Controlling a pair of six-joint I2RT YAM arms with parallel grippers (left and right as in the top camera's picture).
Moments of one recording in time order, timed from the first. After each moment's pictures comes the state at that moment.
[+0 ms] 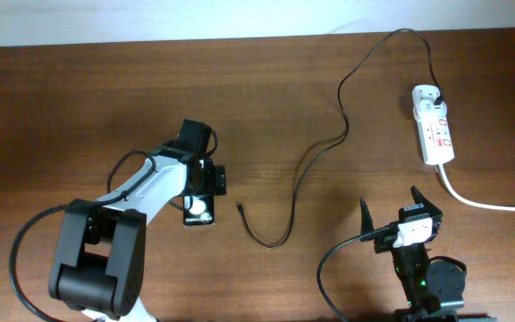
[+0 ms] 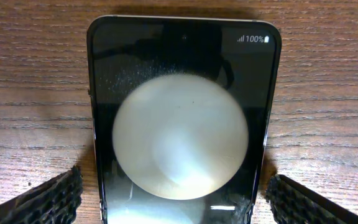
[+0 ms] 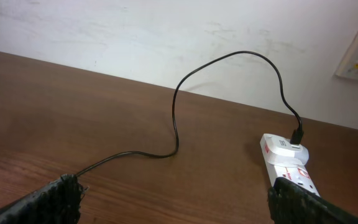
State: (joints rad) left arm -0.28 1.84 1.06 -0.59 -0.07 -0.32; right arm 0.04 0.01 0.01 -0.07 -0.10 -0.15
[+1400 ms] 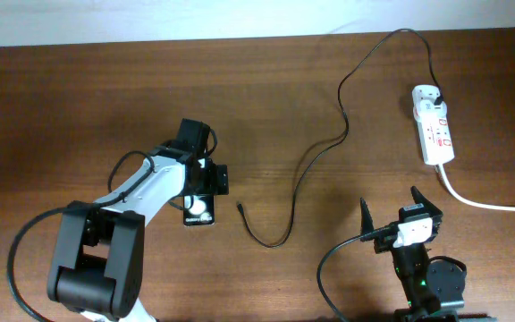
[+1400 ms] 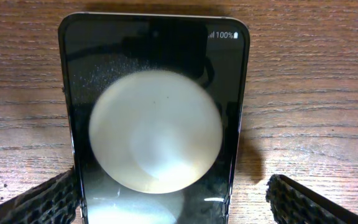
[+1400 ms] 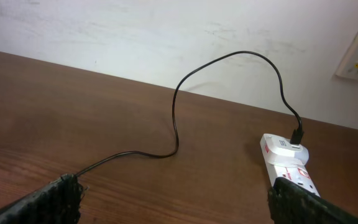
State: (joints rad) left arm -0.28 1.83 1.06 -0.59 0.00 -0.31; right arm 0.04 0.01 0.01 -0.07 -0.10 -0.15
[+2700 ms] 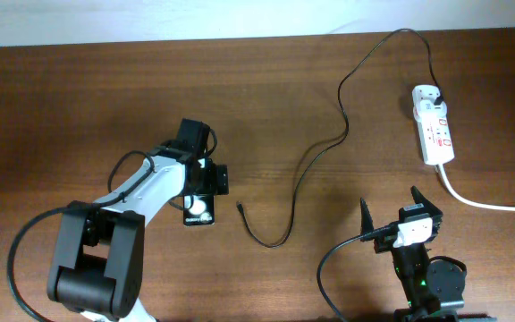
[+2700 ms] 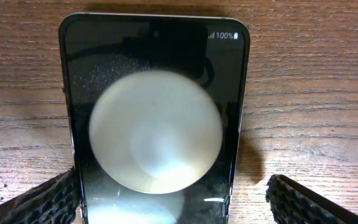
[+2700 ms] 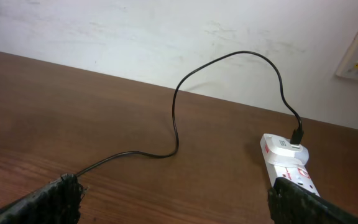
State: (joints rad) left arm -0.28 1.83 1.06 -0.59 0.00 -0.32; right arm 0.04 0.01 0.01 -0.07 -0.10 -0.15
